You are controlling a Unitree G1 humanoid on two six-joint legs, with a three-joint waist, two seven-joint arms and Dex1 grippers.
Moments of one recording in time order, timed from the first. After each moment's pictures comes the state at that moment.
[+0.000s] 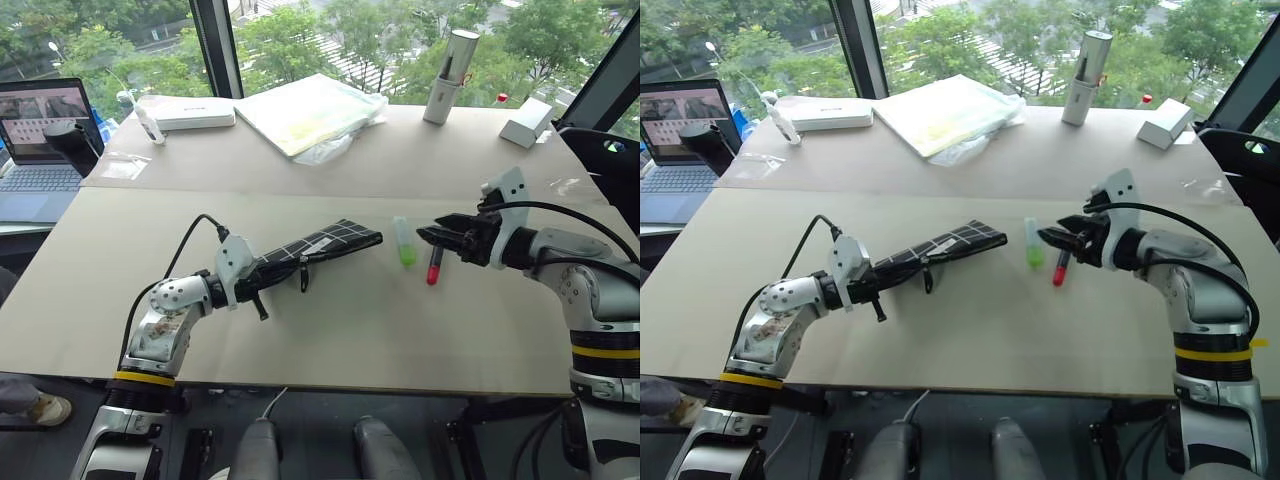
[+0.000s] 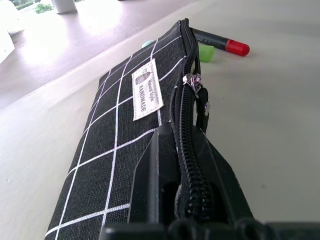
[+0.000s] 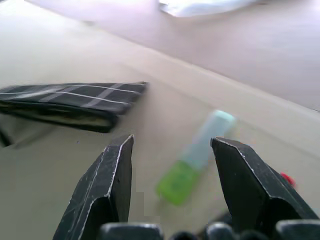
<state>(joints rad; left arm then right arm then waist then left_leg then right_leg) -0.37 0.49 -0.04 0.09 -0.28 0.11 -0.95 -0.55 -0.68 -0.17 -0.03 0.38 0.86 0.66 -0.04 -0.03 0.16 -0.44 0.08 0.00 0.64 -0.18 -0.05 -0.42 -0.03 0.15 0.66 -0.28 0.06</state>
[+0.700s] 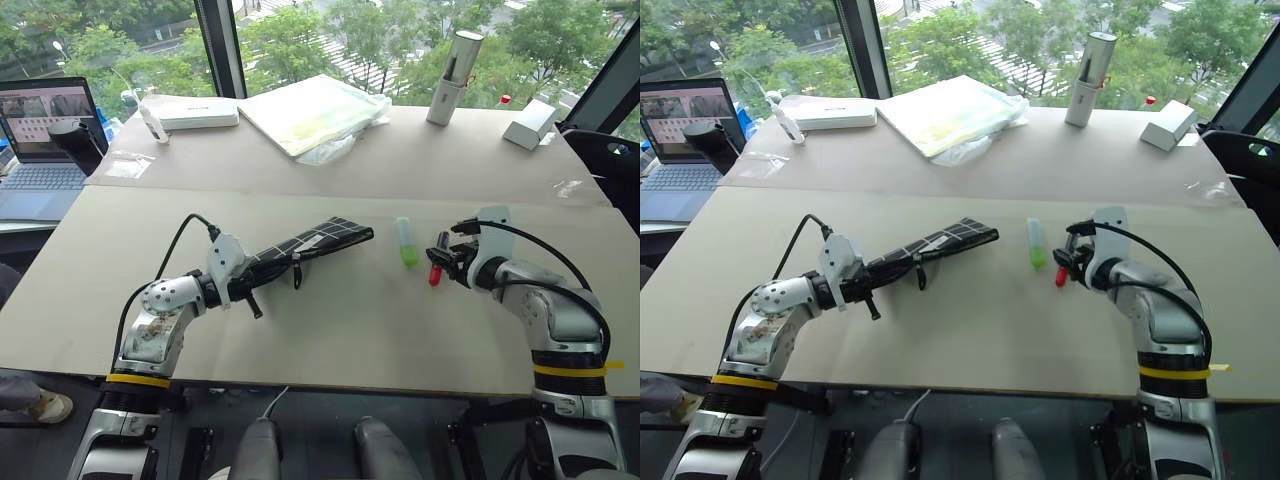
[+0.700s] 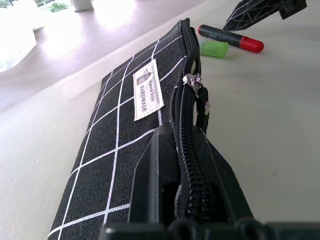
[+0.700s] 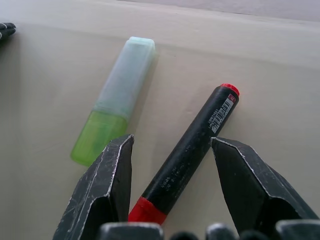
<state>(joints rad) -0.35 0.49 -0.02 0.08 -0.28 0.11 -0.93 -0.50 -0.50 -0.14 -0.03 0.29 0.95 0.33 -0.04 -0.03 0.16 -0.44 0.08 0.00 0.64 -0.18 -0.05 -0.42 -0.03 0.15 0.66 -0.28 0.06</state>
